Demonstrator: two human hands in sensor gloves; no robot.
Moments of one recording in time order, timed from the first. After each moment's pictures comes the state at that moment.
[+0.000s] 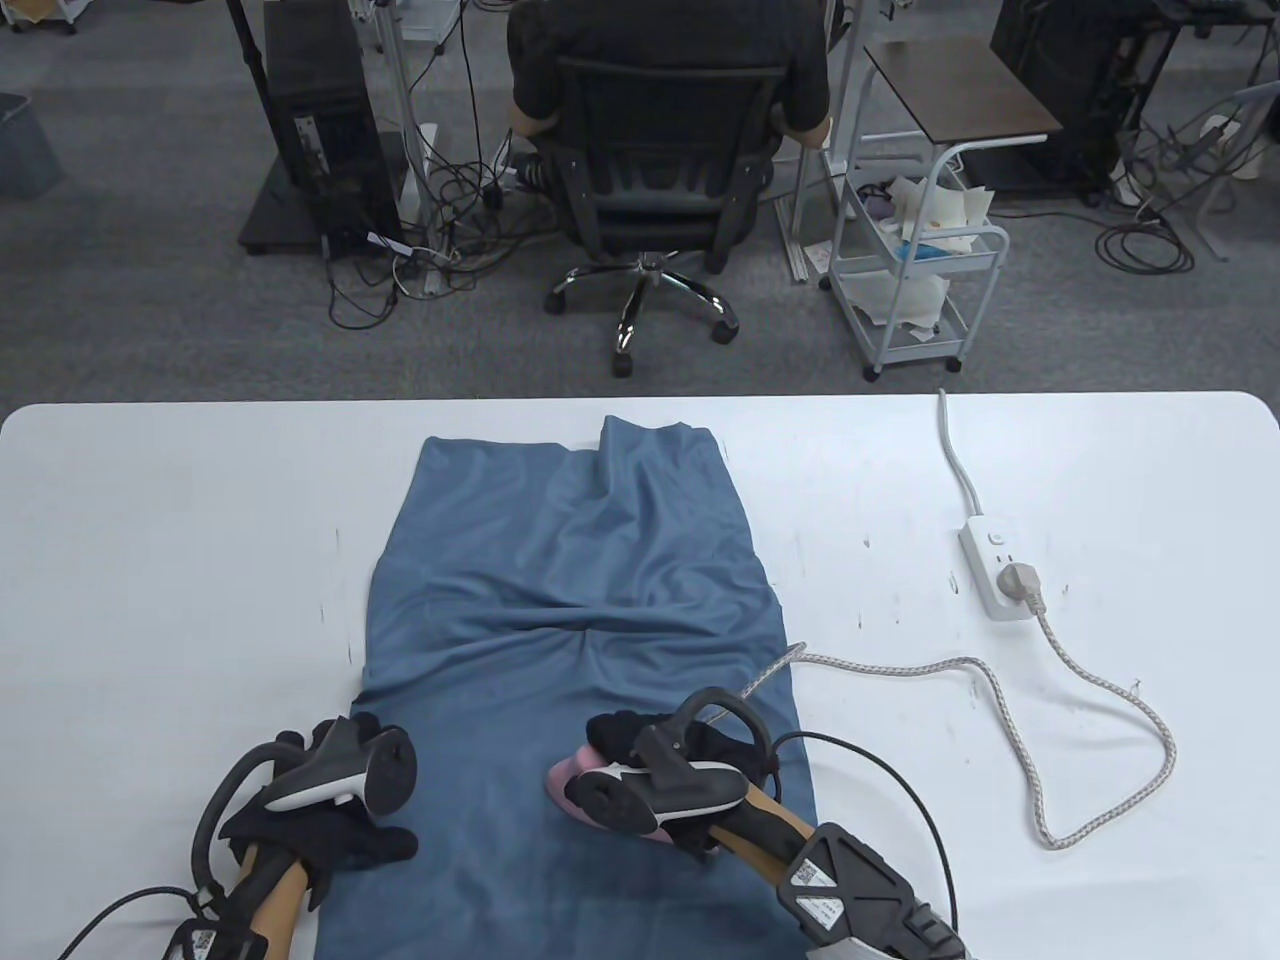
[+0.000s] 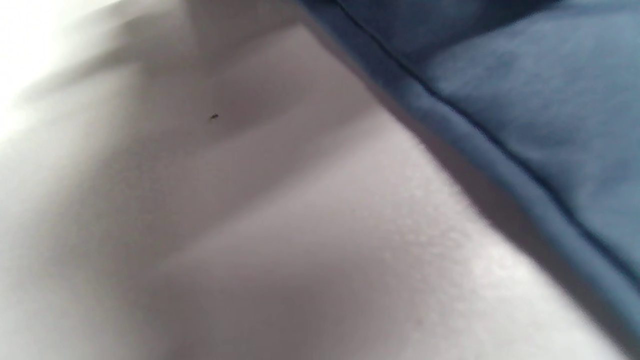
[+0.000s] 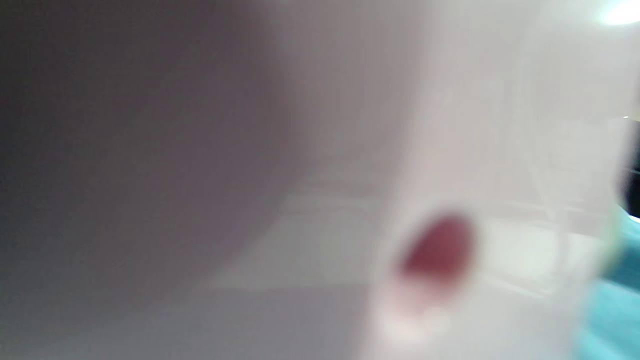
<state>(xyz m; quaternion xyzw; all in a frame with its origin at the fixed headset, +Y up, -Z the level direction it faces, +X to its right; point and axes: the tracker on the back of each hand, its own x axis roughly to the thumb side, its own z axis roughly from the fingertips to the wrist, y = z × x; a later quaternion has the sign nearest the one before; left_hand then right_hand) -0.293 -0.786 -0.290 -0.34 -0.11 -0.13 0.92 -0.012 -0.732 -0.294 -0.41 0.05 -0.91 0.08</state>
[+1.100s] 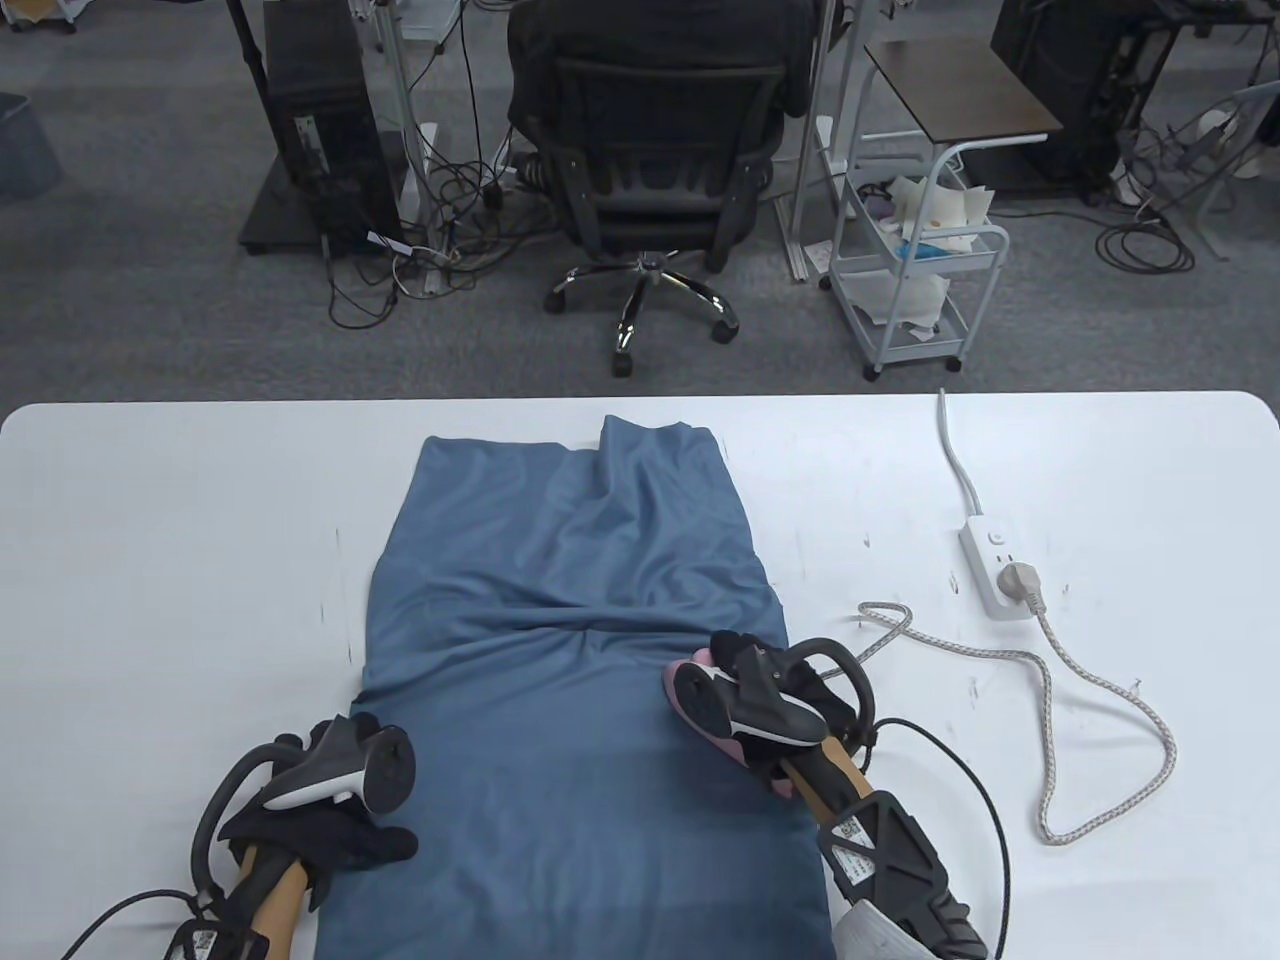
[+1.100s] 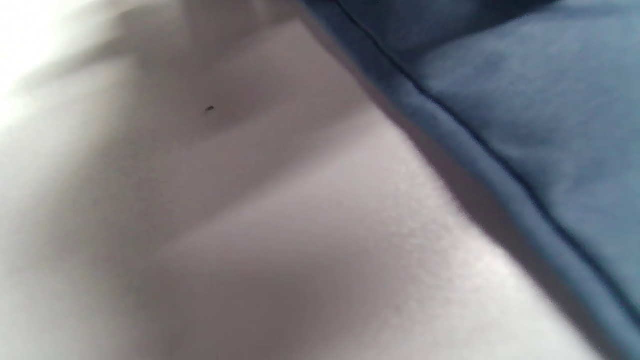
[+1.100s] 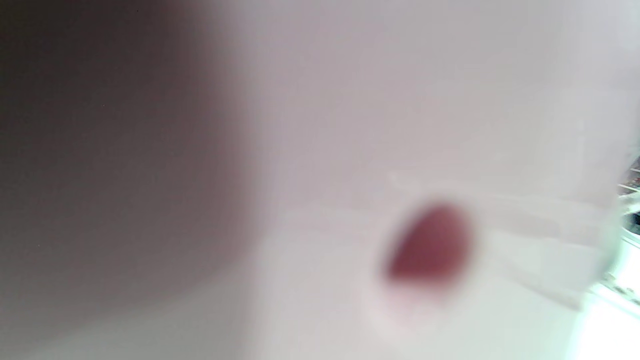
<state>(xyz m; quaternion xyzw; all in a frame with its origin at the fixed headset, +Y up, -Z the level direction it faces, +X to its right) -0.294 -0.786 -0.289 -0.35 -0.11 -0.12 0.92 0.072 -0.734 -0.350 -0.21 0.04 -0.97 0.11</state>
